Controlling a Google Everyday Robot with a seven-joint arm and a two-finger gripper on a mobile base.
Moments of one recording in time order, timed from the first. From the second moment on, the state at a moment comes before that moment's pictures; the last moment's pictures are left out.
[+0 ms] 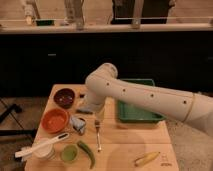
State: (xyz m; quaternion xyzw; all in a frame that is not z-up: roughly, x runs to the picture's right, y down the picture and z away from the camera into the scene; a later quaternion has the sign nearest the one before) arm -0.094 0.120 0.696 -0.19 -0.30 -0.49 0.80
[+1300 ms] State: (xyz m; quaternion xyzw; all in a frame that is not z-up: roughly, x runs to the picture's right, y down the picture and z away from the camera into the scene) arm -0.158 0.151 0.754 -0.21 -0.29 -0.52 0.77
